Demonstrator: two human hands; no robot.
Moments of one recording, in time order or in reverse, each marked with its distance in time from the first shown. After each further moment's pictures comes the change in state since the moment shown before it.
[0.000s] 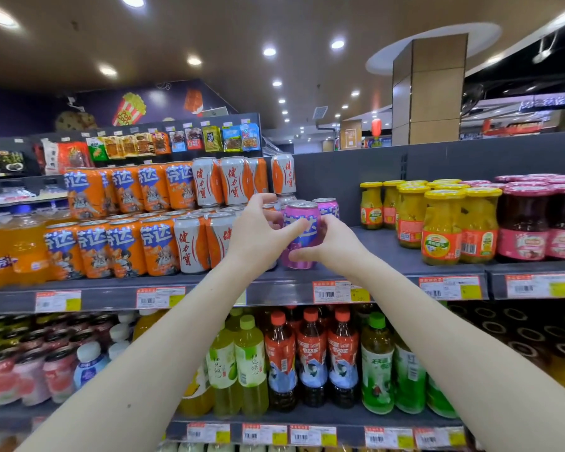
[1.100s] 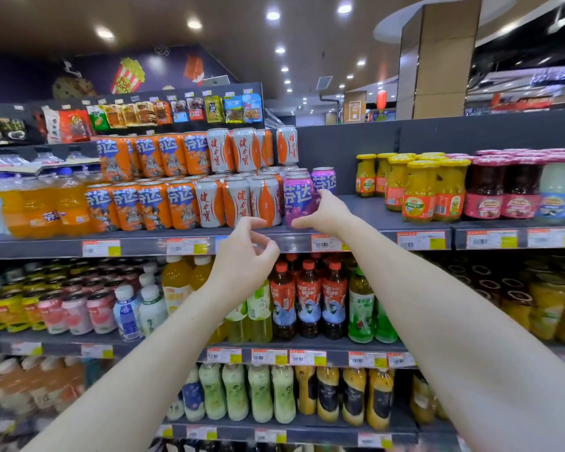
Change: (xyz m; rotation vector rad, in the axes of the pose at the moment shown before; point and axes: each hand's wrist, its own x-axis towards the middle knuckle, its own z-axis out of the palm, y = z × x) left_hand -0.137 0.007 -0.053 0.124 -0.066 -0.129; right_hand -0.033 -0.023 0.007 -0.217 -0.016 0.141
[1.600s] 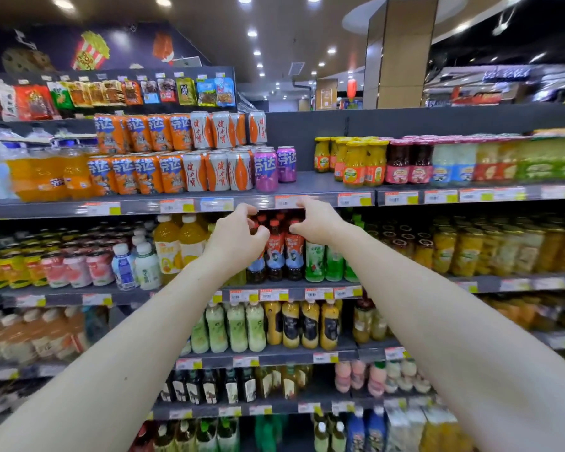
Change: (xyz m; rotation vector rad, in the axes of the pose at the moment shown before) left_hand -0.125 0.074 -0.024 0.196 -0.124 0.020; right_hand -0.212 -0.008 -0.047 -0.350 -0.028 -0.036
